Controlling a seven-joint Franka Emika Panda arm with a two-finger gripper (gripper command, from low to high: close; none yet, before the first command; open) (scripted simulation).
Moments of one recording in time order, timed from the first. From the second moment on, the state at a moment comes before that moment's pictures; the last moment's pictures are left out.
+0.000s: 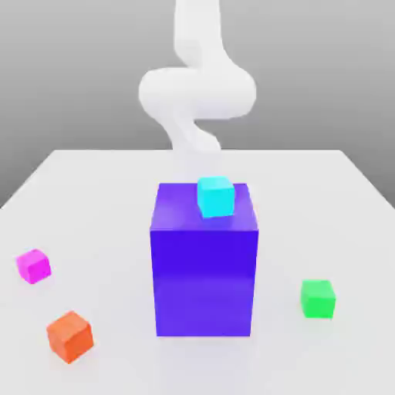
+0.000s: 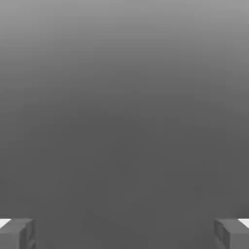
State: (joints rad) arm -0.08 -0.73 0.00 -2.33 -0.01 2.34 0.91
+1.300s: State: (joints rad) arm -0.90 0.34 -0.09 -2.66 0.20 3.00 1.88
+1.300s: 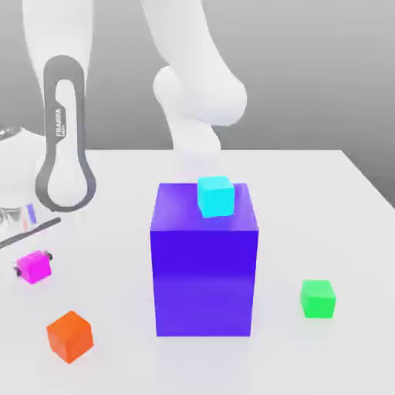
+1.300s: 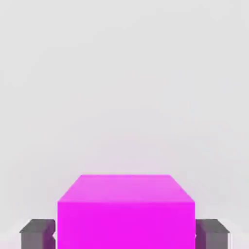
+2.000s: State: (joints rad) arm -0.38 -0.01 0.07 -2.69 -0.28 2.87 1.79
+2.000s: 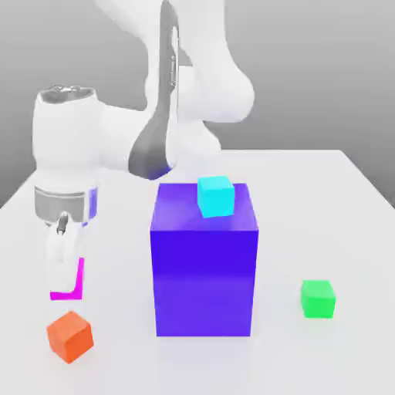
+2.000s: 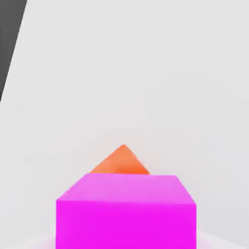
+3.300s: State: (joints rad) arm 0.28 0.13 0.31 -2.77 -0.16 2.89 1.55
